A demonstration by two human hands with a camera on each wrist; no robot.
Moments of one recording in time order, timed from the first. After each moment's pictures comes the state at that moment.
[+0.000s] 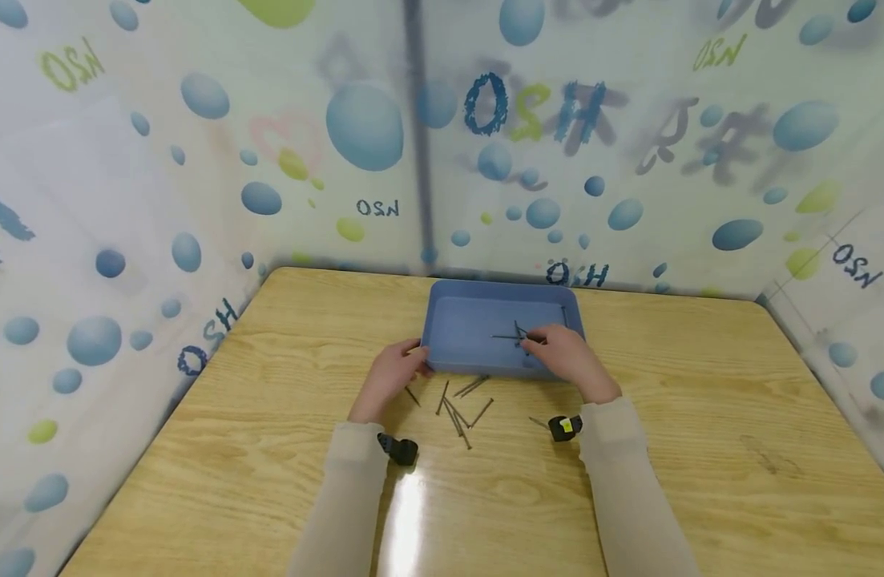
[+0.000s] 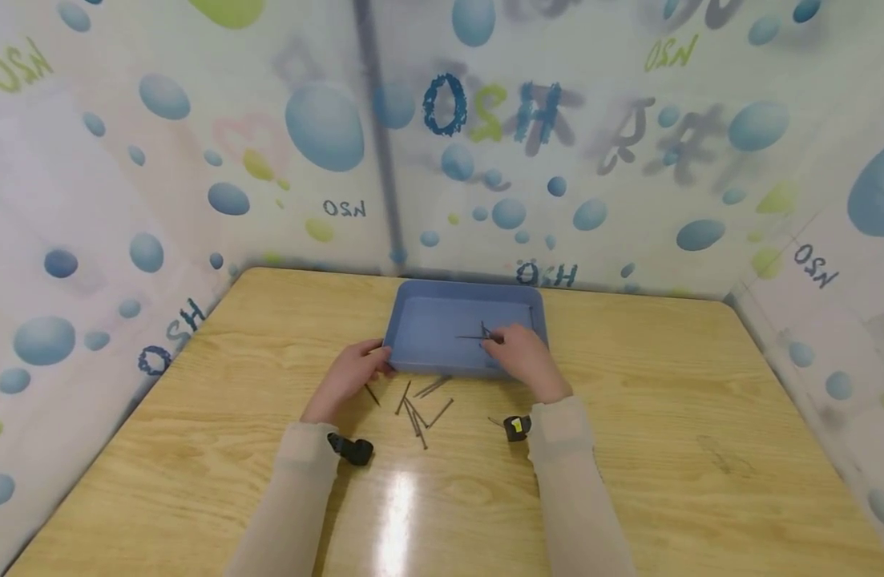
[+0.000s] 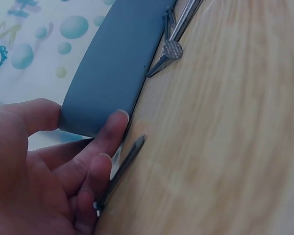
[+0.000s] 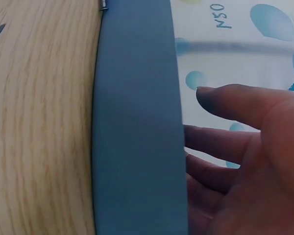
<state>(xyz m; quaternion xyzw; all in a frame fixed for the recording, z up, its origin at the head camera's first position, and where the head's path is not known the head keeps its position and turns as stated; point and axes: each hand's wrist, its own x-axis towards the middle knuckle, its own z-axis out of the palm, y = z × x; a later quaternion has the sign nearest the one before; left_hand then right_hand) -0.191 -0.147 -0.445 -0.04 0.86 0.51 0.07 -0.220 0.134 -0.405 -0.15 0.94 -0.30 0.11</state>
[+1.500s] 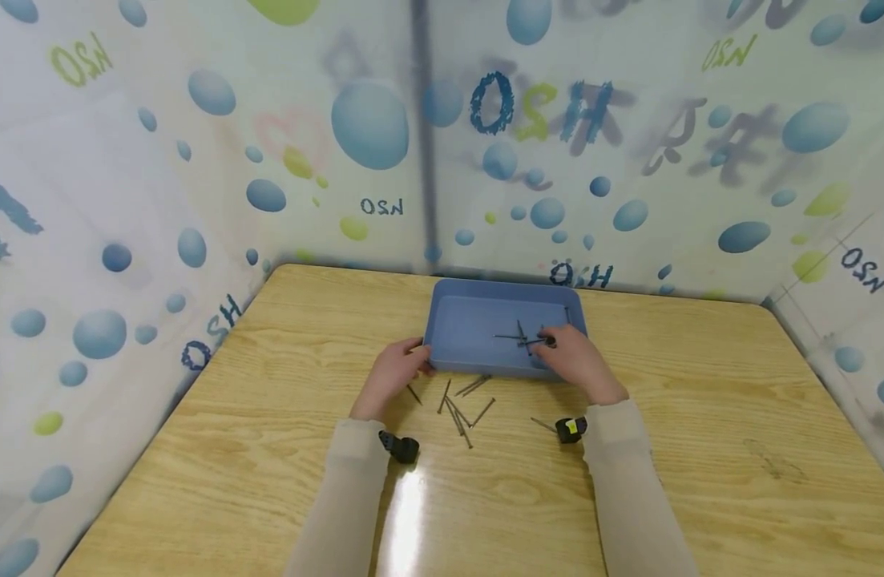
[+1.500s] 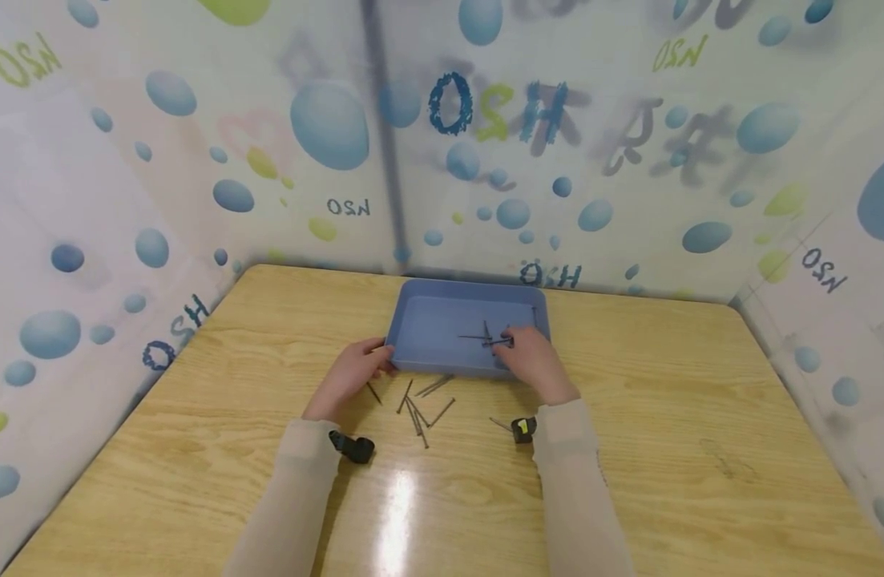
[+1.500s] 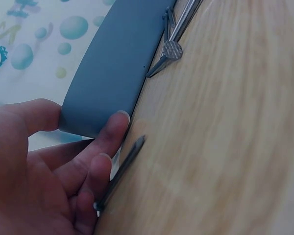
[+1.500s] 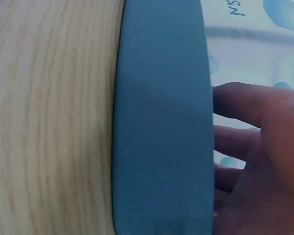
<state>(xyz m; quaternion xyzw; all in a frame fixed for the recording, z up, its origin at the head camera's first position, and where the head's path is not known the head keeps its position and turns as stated) -0.193 -0.148 -0.446 -0.04 0.86 0.50 0.07 -0.223 0.143 -0.411 -0.14 0.95 -0.28 0.09</state>
